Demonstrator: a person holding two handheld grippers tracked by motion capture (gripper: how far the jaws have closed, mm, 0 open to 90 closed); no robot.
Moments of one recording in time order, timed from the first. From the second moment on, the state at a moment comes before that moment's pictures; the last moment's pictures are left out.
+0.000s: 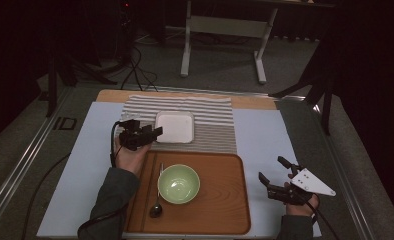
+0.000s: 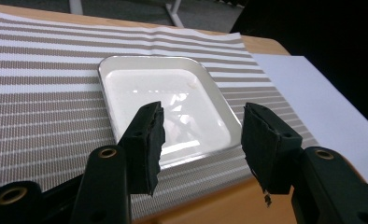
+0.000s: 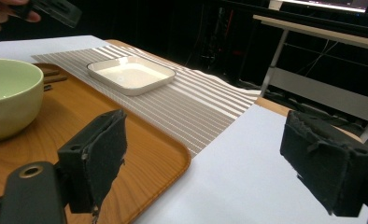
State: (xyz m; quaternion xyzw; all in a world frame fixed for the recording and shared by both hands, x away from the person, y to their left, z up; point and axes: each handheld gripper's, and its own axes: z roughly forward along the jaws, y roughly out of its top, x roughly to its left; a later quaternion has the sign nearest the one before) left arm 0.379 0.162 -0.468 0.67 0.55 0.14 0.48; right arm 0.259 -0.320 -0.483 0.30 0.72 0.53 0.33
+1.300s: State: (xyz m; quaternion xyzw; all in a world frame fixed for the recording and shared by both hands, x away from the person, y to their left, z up) left arm 0.447 0.161 -0.528 0.66 0.65 0.10 0.37; right arm 0.260 -0.325 -0.484 0.30 0.72 0.53 0.33
